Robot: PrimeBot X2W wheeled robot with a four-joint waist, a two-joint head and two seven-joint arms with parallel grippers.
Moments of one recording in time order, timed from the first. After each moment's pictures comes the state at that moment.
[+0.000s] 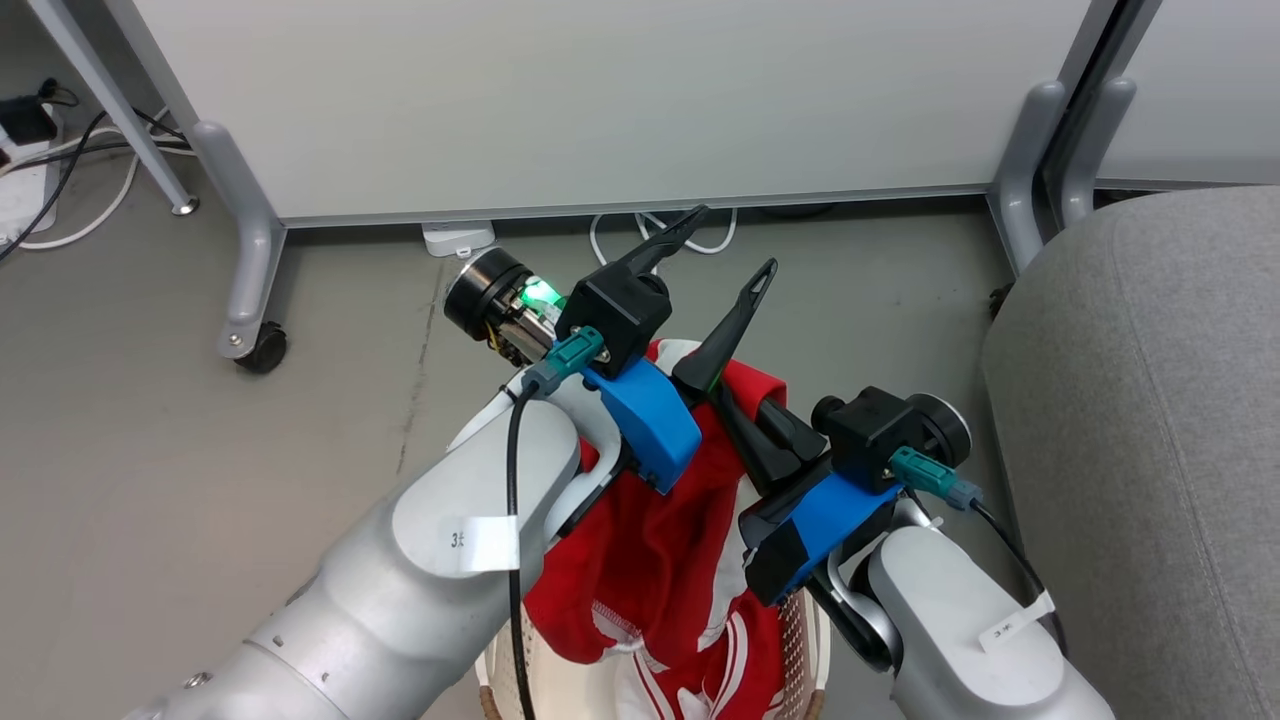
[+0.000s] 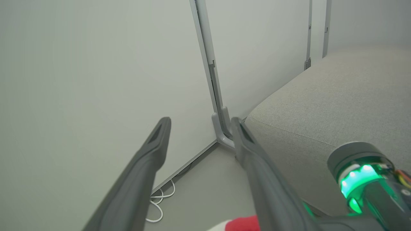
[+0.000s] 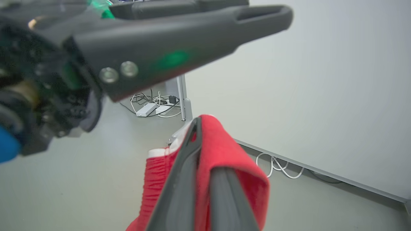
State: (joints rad) left arm -0.86 0.10 -0.96 0.66 -0.54 -0.09 -0.26; right arm -0.53 -0.05 0.52 0.52 0.26 0.13 -0.26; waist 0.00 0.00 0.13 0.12
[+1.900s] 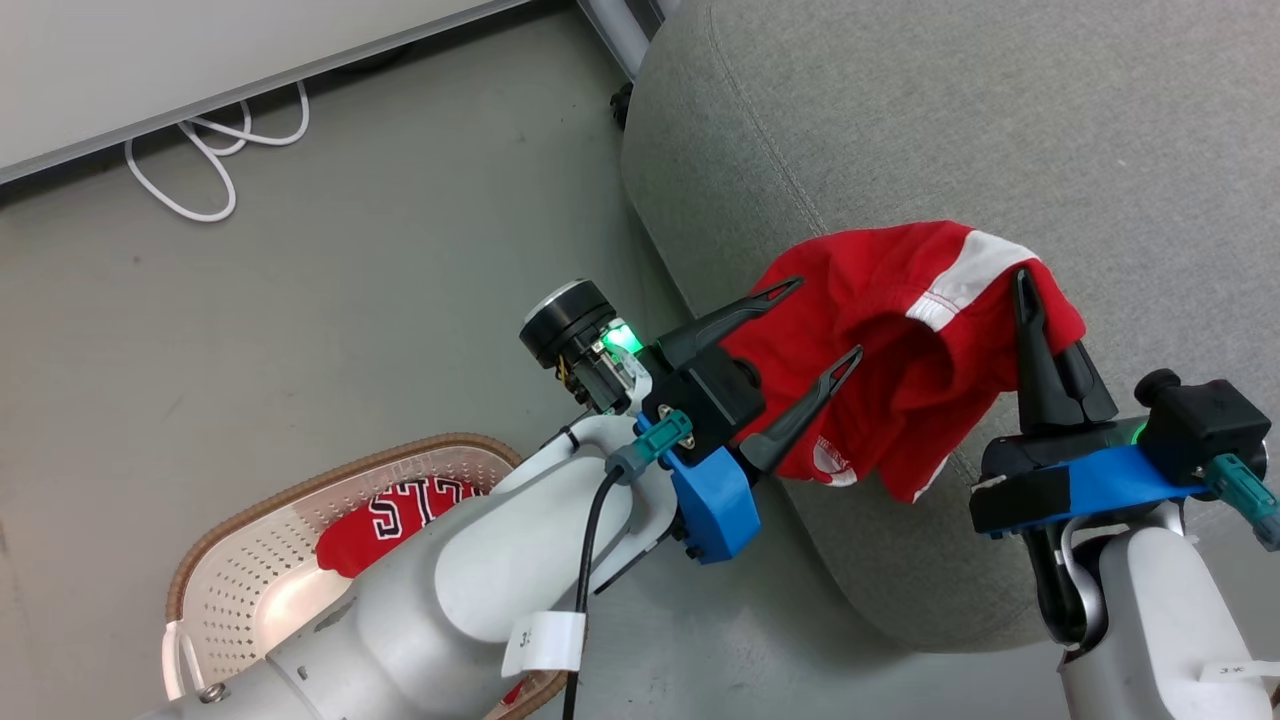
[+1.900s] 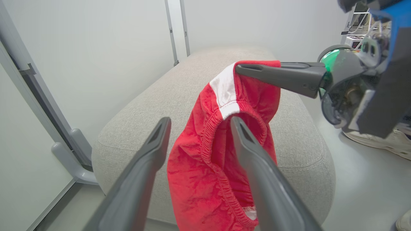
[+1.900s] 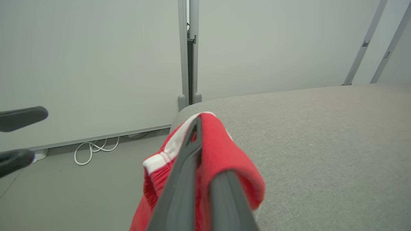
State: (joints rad) left arm -0.84 0.14 -1.09 0.50 -0.47 -0.09 -0.22; right arm -0.35 -0.05 -0.03 0.25 0.12 0.13 -0.26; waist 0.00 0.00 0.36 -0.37
